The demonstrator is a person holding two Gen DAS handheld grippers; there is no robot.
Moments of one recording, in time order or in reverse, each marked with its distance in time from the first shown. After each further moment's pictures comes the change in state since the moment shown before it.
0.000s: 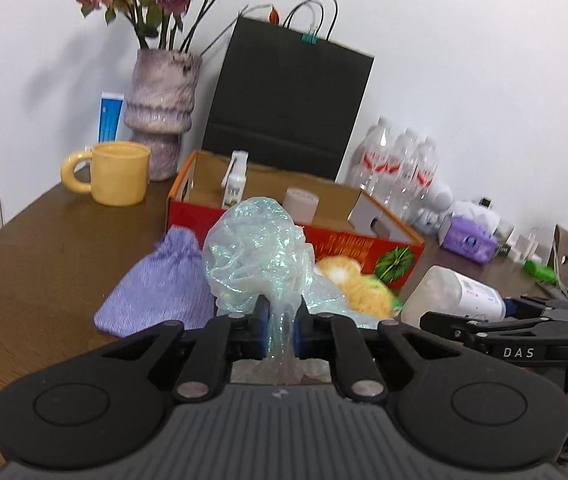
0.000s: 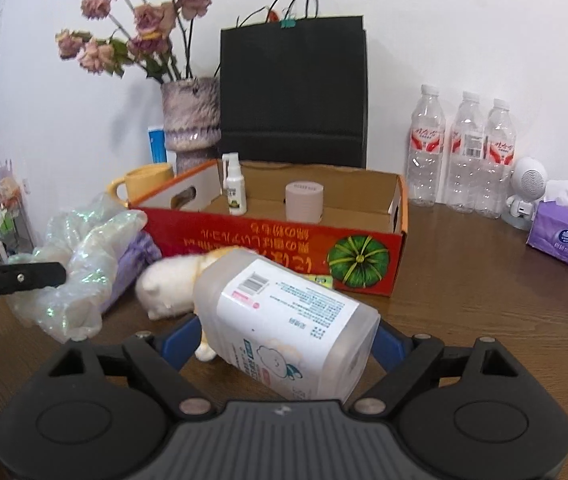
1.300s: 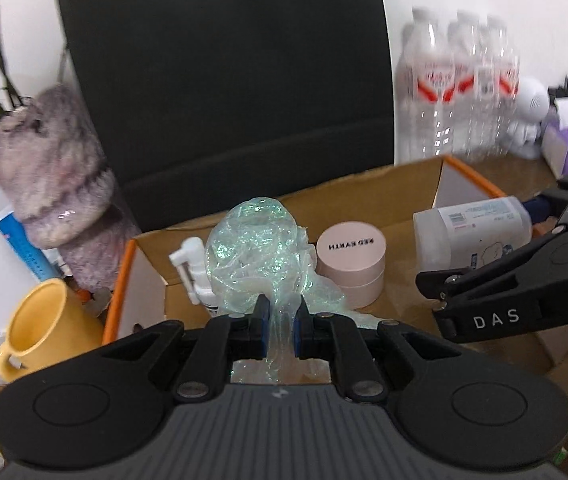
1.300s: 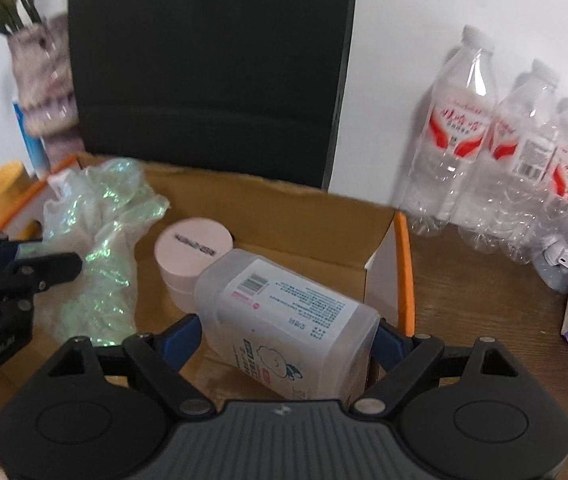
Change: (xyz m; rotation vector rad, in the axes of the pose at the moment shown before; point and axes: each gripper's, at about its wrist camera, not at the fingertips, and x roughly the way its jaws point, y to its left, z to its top) left arm 0.281 -0.044 0.121 0.428 0.284 0.221; right arm 0.238 -0.072 0.145 -0.037 0.317 -0.131
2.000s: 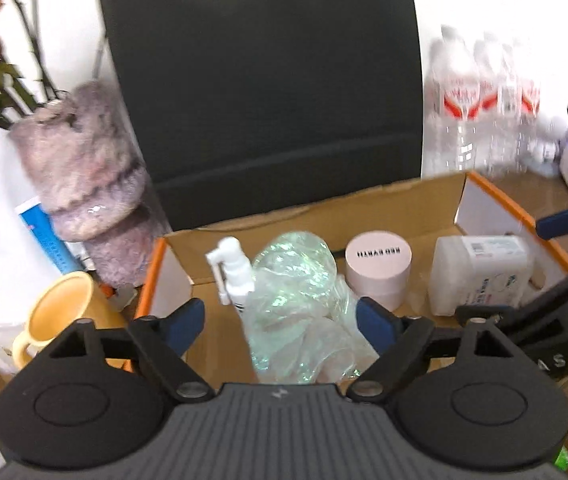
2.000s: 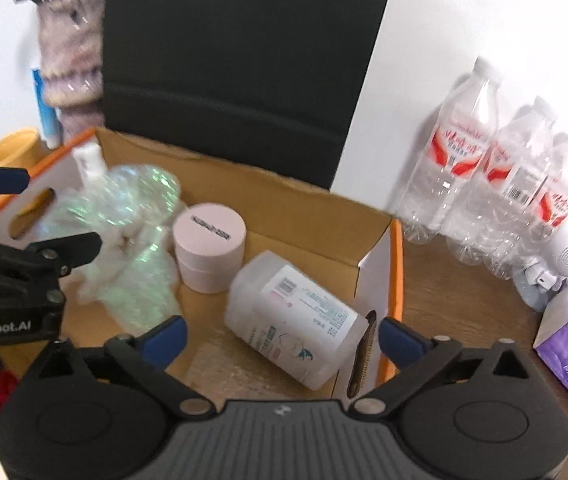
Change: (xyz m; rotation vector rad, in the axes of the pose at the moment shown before) left arm -0.034 0.015 -0.002 -0.068 -0.051 0.054; right arm -0.037 0.019 -0.004 -0.097 -0.005 -0.034
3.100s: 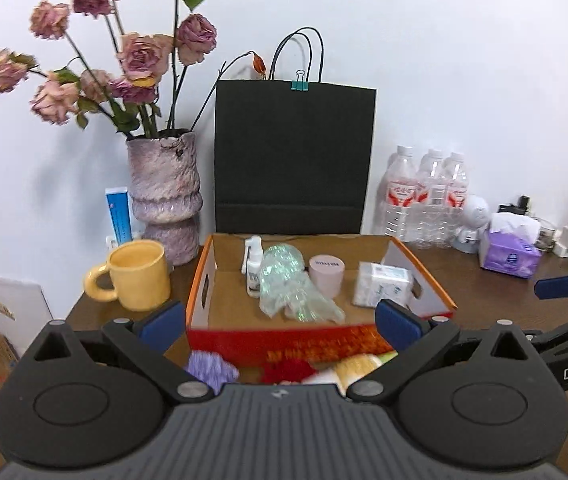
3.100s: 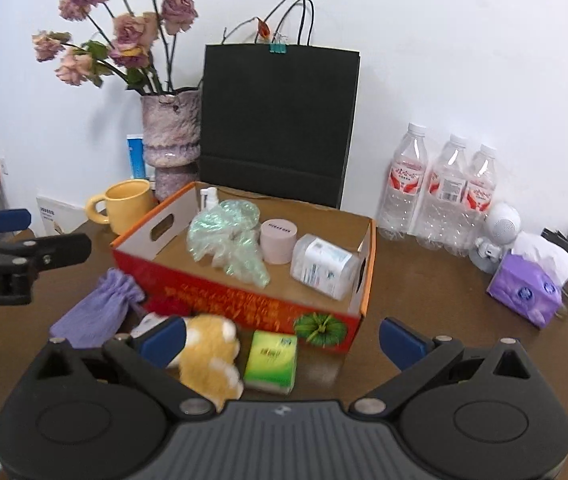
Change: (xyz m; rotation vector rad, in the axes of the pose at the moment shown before) left arm -0.218 0.027 -0.095 -0.217 -0.212 -0.099; right arm -0.214 0.032 -0.119 0.082 -0.216 0.063
